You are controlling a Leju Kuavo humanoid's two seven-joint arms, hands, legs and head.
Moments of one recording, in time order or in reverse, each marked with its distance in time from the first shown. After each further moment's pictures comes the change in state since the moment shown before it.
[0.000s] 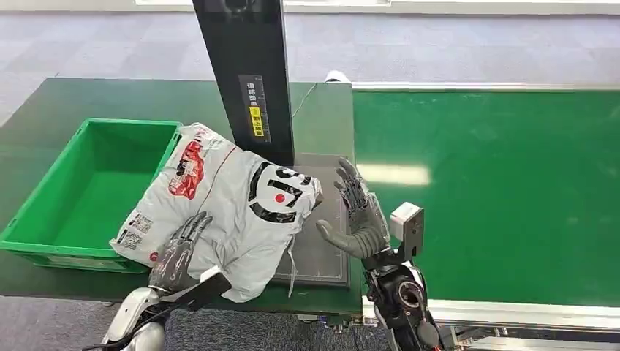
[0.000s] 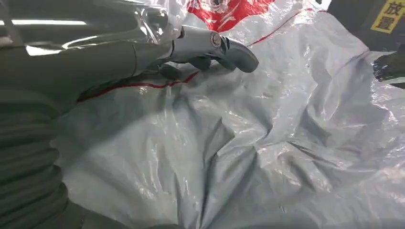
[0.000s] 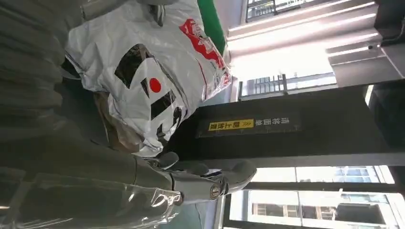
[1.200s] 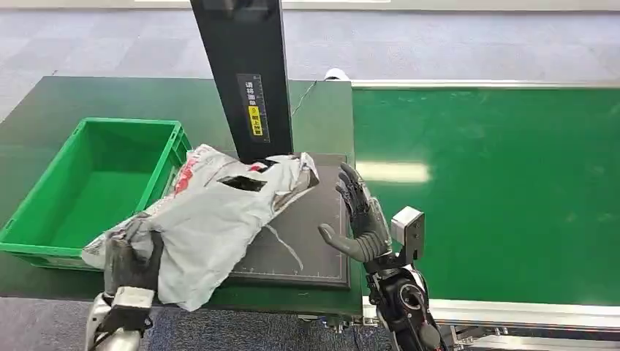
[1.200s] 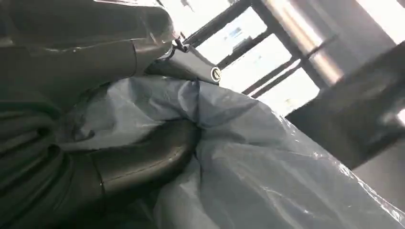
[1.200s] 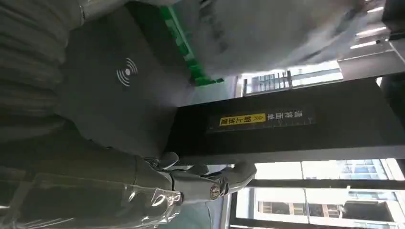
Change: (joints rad) left arm 0.129 -0.035 0.109 -0.393 0.598 0.219 -0.486; right arm 0.007 -0.011 -0.002 0.029 -0.001 0.000 -0.024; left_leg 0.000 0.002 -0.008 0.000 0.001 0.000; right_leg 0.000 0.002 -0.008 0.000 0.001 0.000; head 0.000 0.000
